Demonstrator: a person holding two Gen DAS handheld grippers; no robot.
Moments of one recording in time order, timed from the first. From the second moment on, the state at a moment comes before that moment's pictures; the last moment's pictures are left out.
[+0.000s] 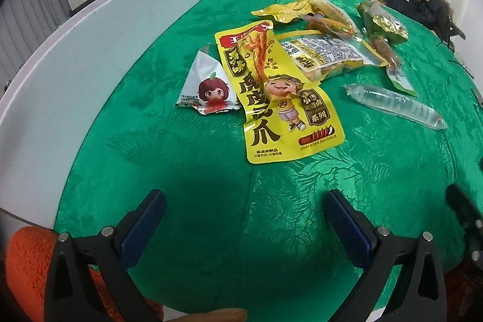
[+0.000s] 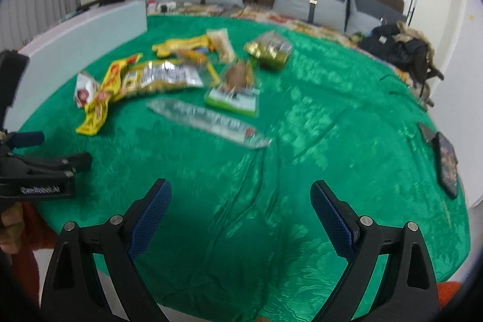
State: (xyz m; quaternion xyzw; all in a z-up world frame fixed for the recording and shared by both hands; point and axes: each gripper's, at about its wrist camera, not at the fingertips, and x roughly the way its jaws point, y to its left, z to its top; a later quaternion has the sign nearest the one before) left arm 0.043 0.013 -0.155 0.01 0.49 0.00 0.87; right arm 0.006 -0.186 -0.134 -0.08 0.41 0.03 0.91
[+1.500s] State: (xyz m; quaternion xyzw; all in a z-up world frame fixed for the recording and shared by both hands) left arm 0.036 0.020 -0.157 0.01 0.47 -0.02 0.88; right arm 0.018 -0.200 -0.154 -0.02 0.45 0.02 0.89
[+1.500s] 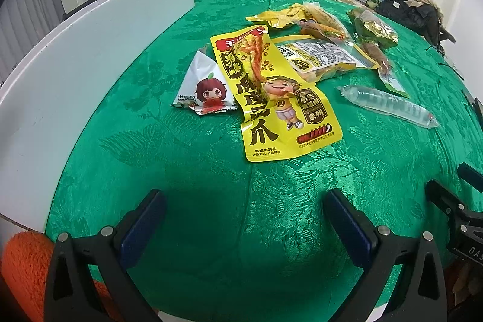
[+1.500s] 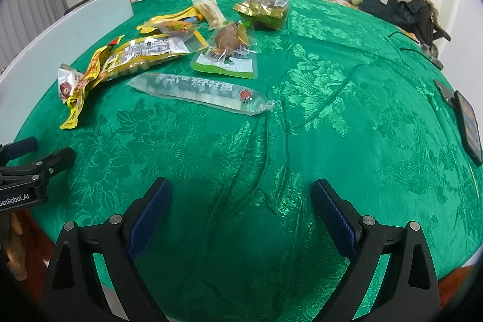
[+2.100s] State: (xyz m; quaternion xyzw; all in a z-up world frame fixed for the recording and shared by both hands) left arm 0.034 0.020 -0.157 0.01 0.46 -0.02 0.89; right arm 0.016 -0.200 -0.155 -0.02 0.44 0.02 0.90
